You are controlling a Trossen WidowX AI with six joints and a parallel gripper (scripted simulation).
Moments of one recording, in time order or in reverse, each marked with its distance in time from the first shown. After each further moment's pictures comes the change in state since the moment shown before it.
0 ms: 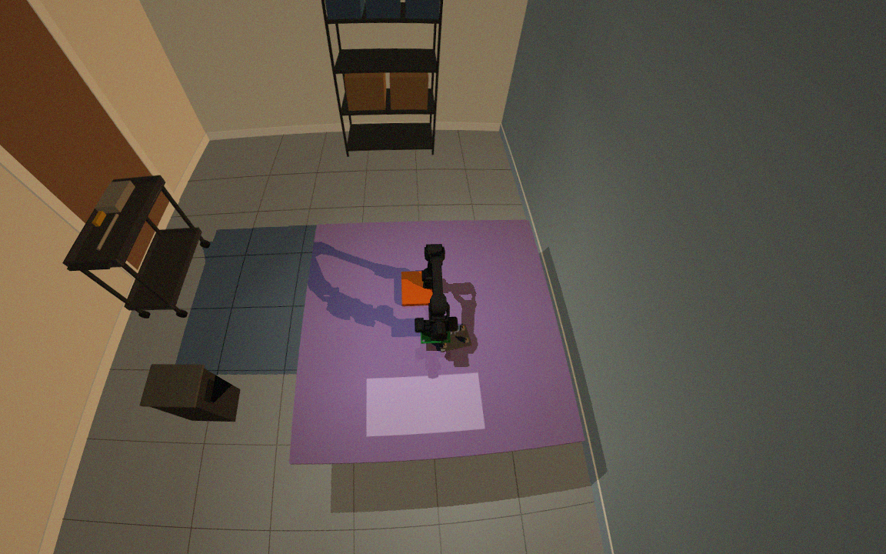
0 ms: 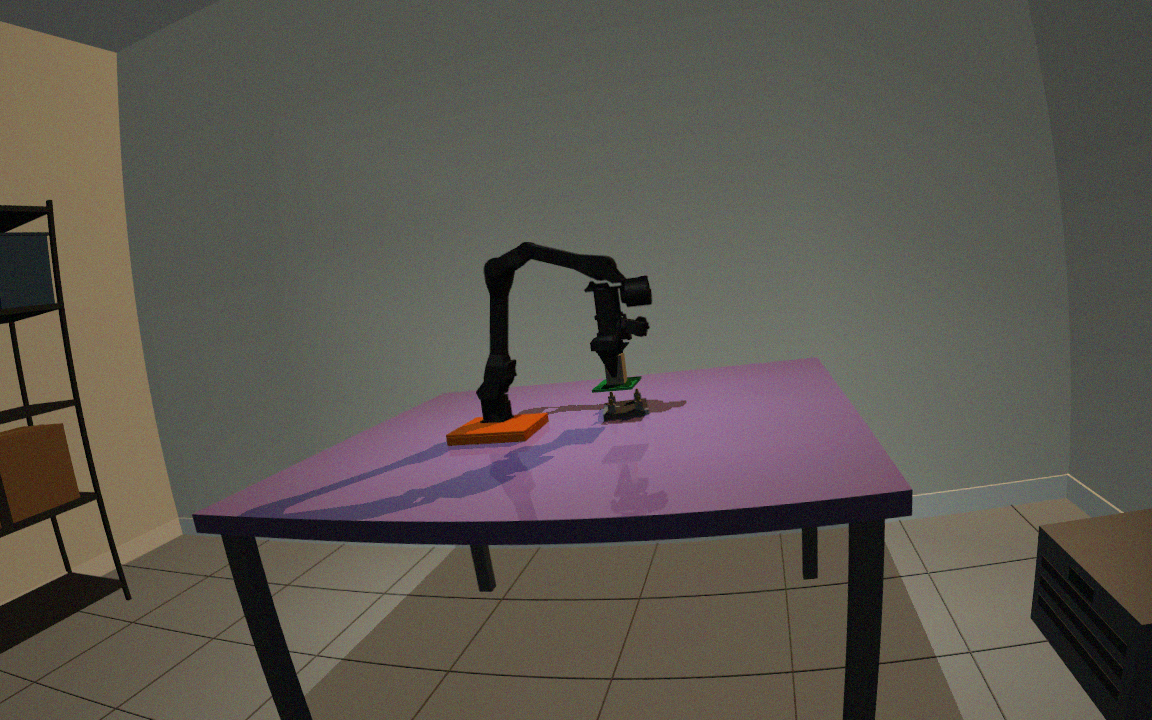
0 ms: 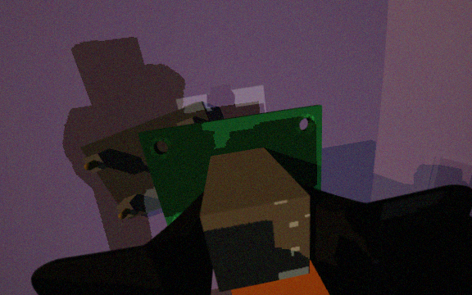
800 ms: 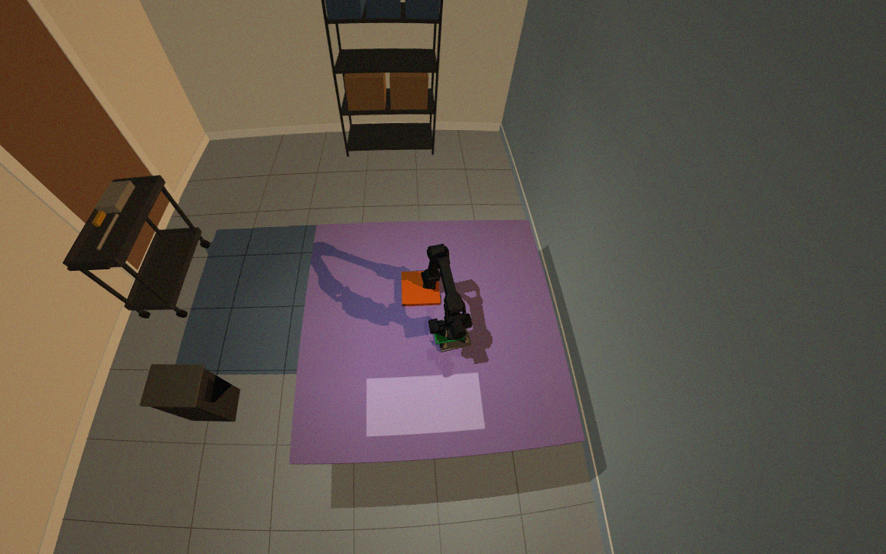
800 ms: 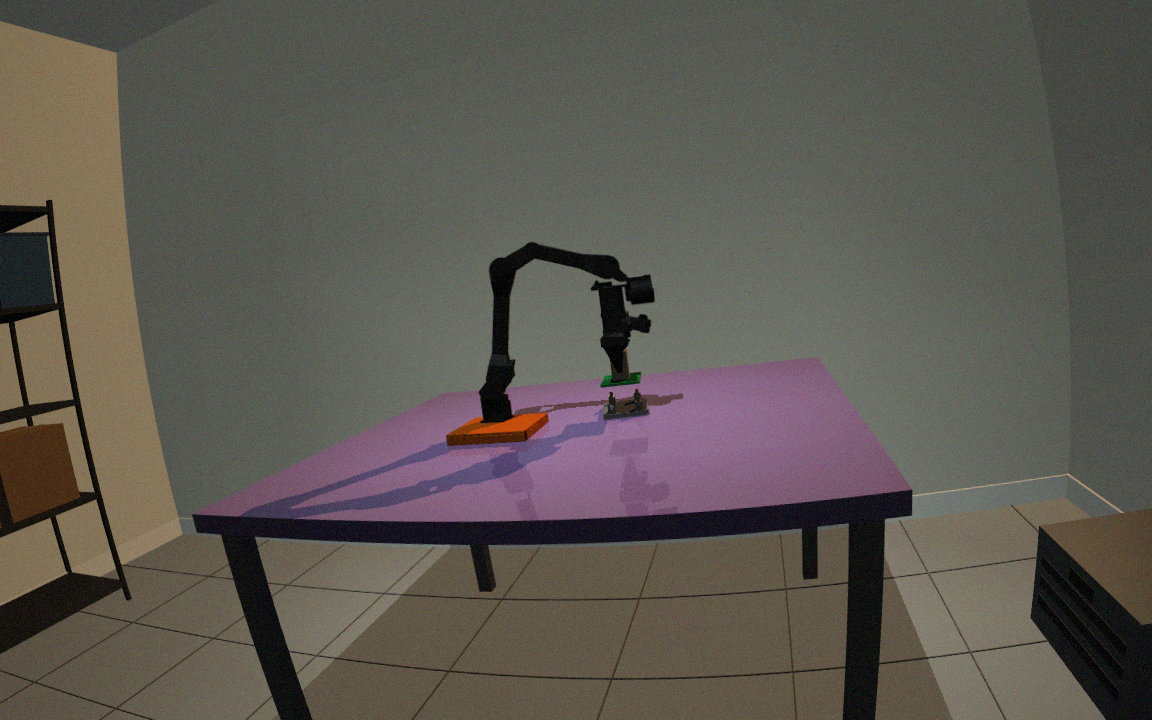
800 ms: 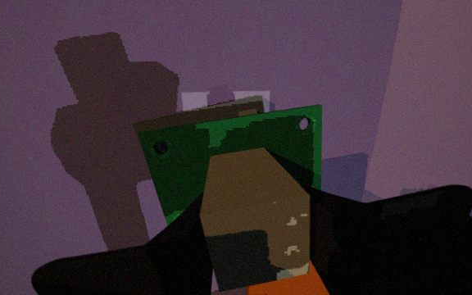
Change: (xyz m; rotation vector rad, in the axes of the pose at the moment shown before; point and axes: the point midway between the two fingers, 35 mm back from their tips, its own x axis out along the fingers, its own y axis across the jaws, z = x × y) arm 0.000 0.063 -0.002 -0.134 0.000 0.006
